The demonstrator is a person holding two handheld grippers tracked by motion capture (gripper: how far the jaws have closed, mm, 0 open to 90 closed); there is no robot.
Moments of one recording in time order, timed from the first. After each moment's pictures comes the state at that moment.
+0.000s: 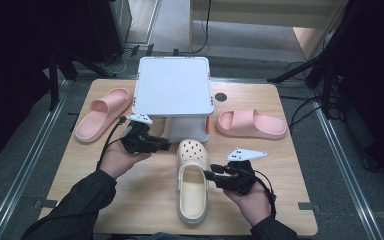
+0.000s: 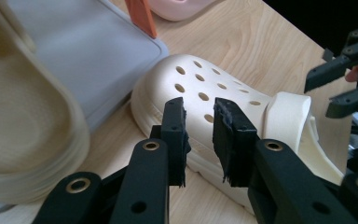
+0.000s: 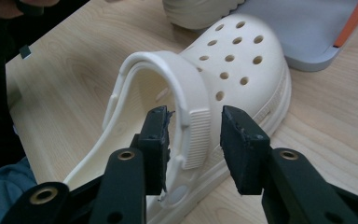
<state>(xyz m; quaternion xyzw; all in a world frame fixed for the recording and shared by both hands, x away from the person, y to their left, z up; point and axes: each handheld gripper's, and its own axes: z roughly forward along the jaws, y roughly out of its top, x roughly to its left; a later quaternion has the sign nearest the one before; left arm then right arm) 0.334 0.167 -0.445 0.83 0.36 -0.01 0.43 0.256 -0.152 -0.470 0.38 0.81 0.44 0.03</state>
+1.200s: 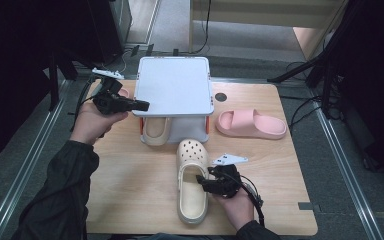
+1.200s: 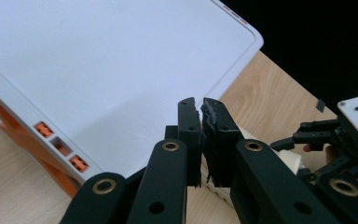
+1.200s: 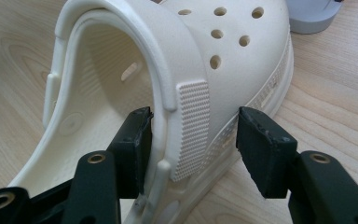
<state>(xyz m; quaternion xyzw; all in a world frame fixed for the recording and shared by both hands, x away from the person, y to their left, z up) 0.389 0.228 -0.365 0.80 0.39 0.01 0.45 0.258 -0.124 -0.504 0.42 0.82 0.39 0.07</state>
